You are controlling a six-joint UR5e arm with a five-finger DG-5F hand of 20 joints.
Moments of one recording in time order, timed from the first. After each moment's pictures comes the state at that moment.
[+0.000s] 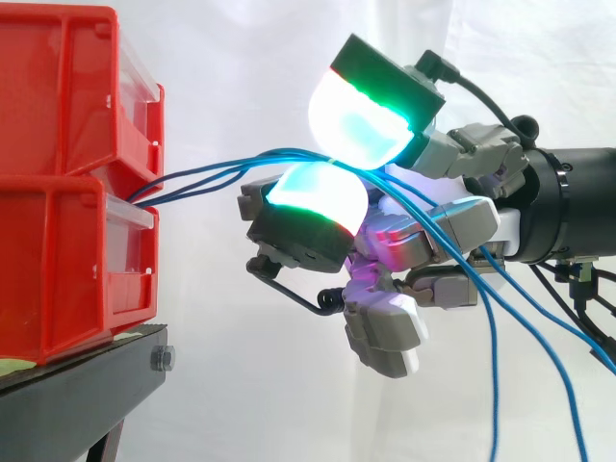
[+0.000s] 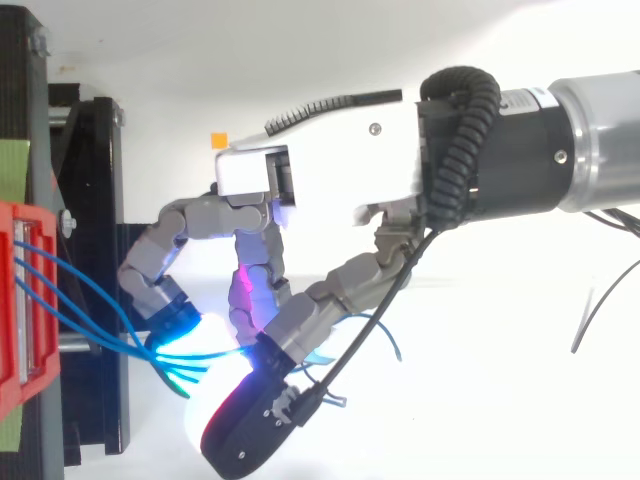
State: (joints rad) arm 0.05 -2.36 -0.96 -3.00 -1.70 -0.24
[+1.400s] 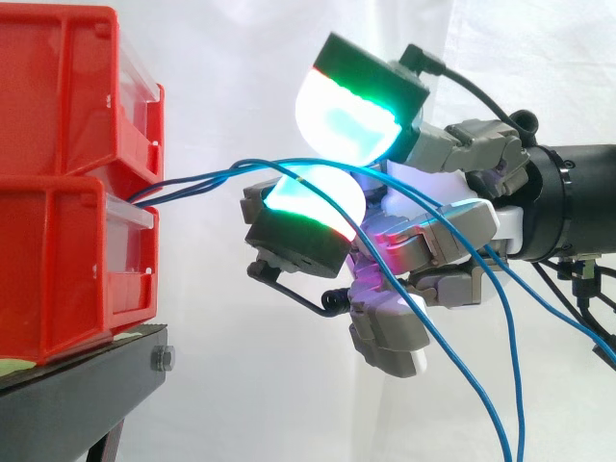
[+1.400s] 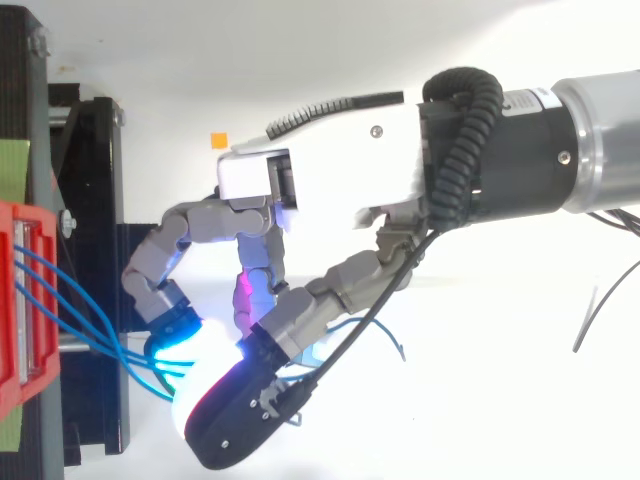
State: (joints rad) arm 0.05 -2.36 -0.95 -3.02 -1.70 -0.25
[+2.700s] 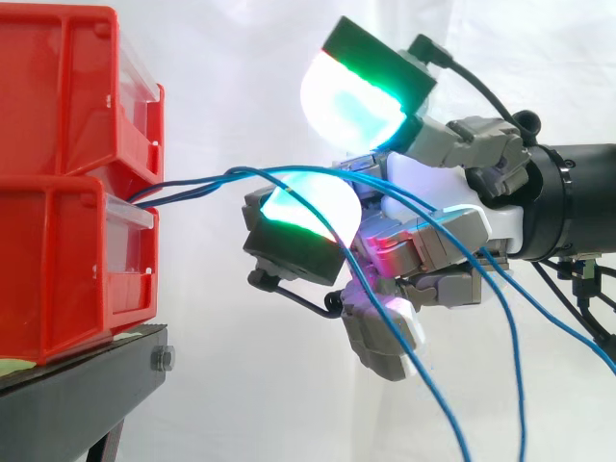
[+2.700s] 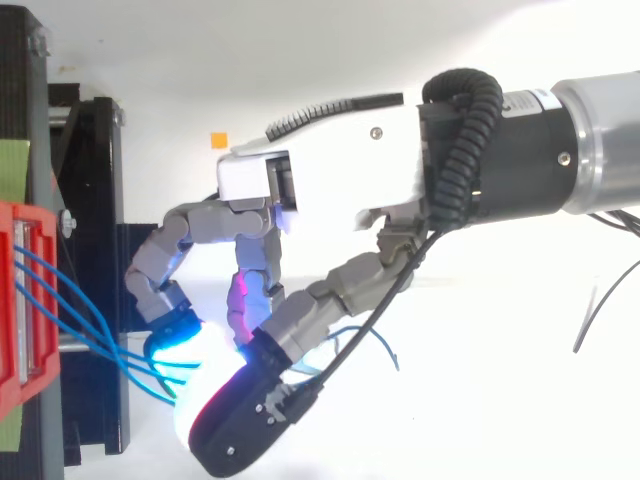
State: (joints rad) arm 0.05 -2.36 -0.95 -3.02 -1.70 -0.25
